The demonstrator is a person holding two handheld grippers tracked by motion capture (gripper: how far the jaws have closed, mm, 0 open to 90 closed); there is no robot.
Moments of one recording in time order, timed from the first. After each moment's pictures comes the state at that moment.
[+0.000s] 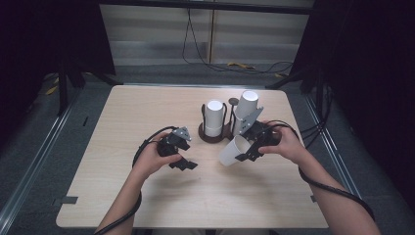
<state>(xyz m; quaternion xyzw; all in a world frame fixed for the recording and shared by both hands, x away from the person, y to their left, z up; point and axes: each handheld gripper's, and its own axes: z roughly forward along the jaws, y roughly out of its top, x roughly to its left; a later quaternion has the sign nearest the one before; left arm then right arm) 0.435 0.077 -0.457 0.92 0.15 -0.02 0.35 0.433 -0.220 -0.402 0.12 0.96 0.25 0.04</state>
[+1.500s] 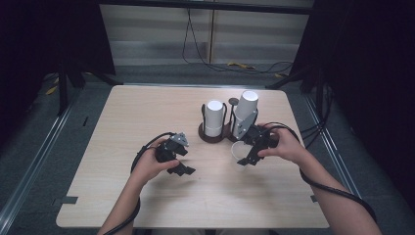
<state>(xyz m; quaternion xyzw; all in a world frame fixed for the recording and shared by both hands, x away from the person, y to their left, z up) 0.426 0.083 -0.474 0.92 0.16 -0.02 0.35 0.427 -0.214 -0.407 0.11 0.97 0.20 0.03</state>
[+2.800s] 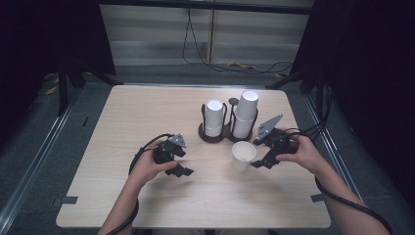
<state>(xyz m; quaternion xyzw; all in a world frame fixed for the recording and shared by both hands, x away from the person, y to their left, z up) 0.424 0.089 -0.476 0.92 0.16 -0.02 0.35 0.409 -0.268 -0.407 0.16 0.95 0.26 0.05</state>
